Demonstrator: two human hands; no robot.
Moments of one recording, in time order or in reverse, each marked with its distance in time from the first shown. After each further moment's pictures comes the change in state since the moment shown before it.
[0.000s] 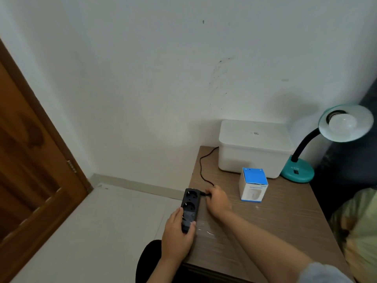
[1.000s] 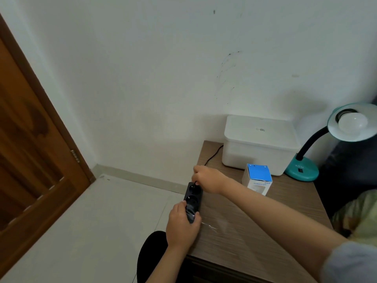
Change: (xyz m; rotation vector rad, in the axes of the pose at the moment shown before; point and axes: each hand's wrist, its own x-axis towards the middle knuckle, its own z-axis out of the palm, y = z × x) left_hand 0.002 0.013 0.006 0.032 0.121 -0.022; right_hand 0.029 -0.058 -0.048 -0.578 -0.301 -0.764
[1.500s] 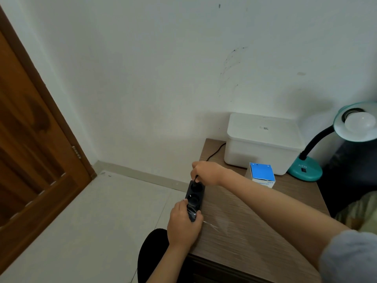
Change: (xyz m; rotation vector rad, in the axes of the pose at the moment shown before) left_hand 0.000 -0.001 0.001 -0.018 0.012 0.007; right_hand 0.022 0.006 -0.014 0.027 -0.170 0.002
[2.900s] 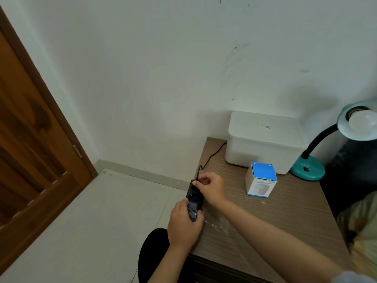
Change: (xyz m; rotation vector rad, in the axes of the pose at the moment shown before) left_hand 0.000 -0.001 0.002 0.023 0.010 0.002; right_hand -0.018 -0.035 0.072 1.043 0.764 0.567
